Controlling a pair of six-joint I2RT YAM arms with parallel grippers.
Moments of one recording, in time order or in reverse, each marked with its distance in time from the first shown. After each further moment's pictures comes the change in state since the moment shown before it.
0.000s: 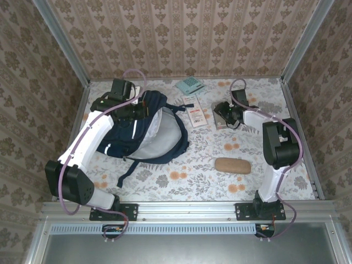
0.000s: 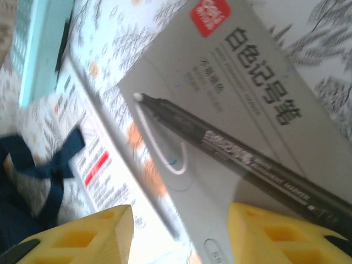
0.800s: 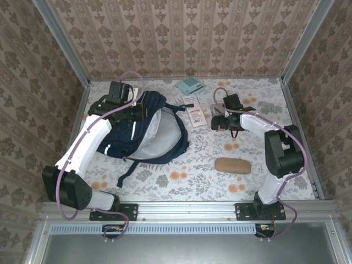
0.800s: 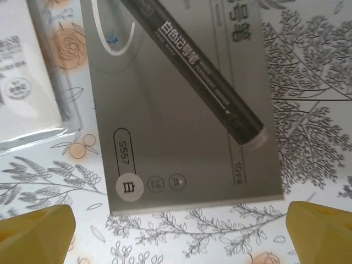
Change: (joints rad) left arm 0.002 -0.053 -0.044 0.022 0.003 0.000; right arm 0.090 -0.074 -0.021 -0.304 0.272 -0.548
